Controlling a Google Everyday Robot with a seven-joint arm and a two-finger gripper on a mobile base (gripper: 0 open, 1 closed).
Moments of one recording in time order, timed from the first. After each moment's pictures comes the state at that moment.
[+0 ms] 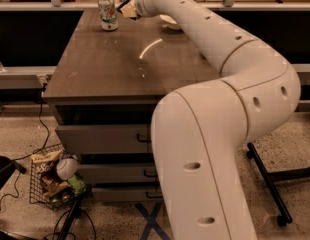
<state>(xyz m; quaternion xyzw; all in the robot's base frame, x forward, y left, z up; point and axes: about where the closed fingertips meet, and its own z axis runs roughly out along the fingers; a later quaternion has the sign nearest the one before) 0.932 0.051 0.940 -0.31 0.76 0.07 0.56</state>
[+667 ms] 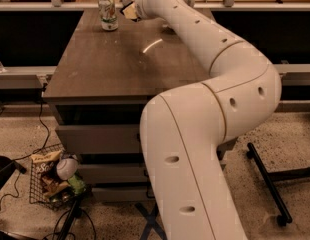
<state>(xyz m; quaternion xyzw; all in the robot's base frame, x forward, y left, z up) 0.956 0.050 0.923 -0.28 0.78 0.07 0.55</state>
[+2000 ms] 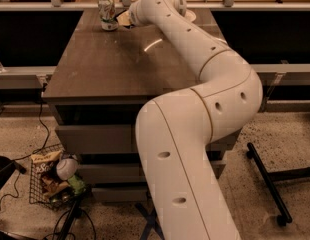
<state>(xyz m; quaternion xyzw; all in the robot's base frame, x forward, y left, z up) 0.968 0.077 0.888 -0.26 0.79 0.11 0.54</state>
